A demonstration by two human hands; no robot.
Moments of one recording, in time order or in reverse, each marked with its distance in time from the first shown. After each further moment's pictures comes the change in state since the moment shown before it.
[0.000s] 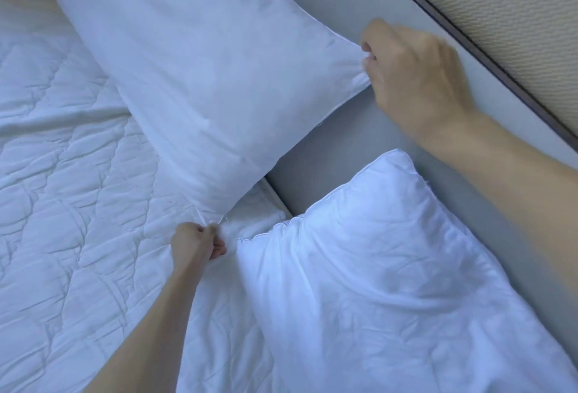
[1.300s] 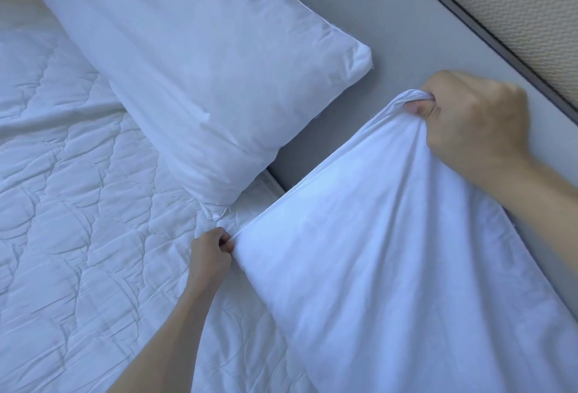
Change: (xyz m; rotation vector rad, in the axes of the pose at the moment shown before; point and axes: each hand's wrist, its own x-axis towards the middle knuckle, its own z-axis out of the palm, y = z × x) left_hand -0.018 -0.029 0.007 0.278 -0.121 0.215; right_hand -0.081 0.032 0.001 -0.074 0.145 0.055
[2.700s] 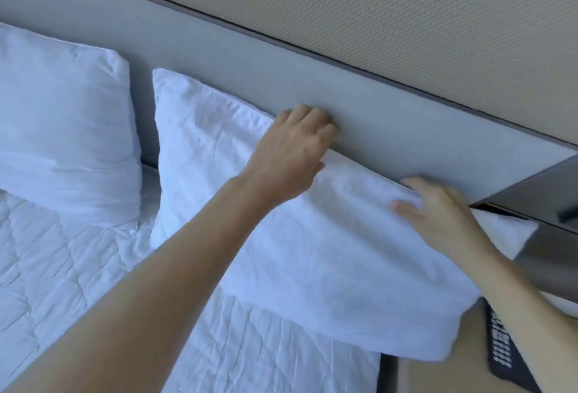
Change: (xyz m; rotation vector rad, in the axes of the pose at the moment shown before) left_hand -0.207 0.313 0.082 0.751 -0.251 1.580; right_hand -0.327 0.016 -0.148 0.417 -0.605 1.174
